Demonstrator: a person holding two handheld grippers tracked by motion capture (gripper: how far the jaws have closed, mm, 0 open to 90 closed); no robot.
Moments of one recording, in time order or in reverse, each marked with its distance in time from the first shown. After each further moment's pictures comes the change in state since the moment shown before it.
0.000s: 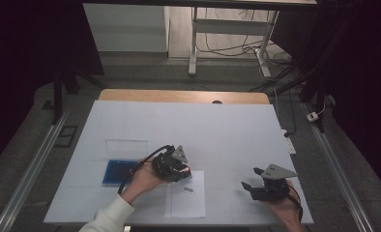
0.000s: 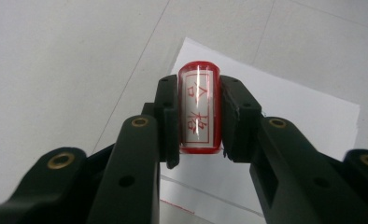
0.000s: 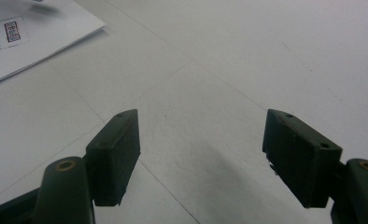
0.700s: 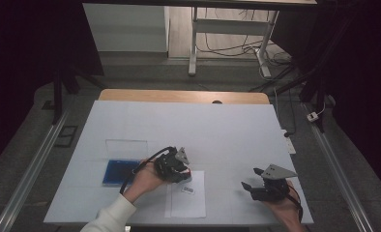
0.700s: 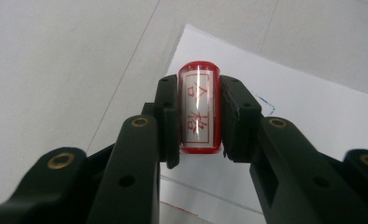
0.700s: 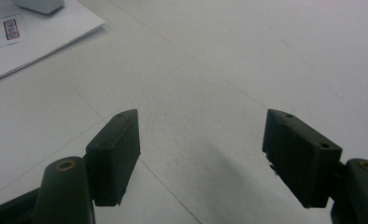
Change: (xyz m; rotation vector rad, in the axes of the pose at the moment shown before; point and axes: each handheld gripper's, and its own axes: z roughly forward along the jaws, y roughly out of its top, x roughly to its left) left arm 0.001 0.000 0.011 0.044 0.003 0.009; right arm 0.000 -0.001 0.000 0.006 0.001 0.000
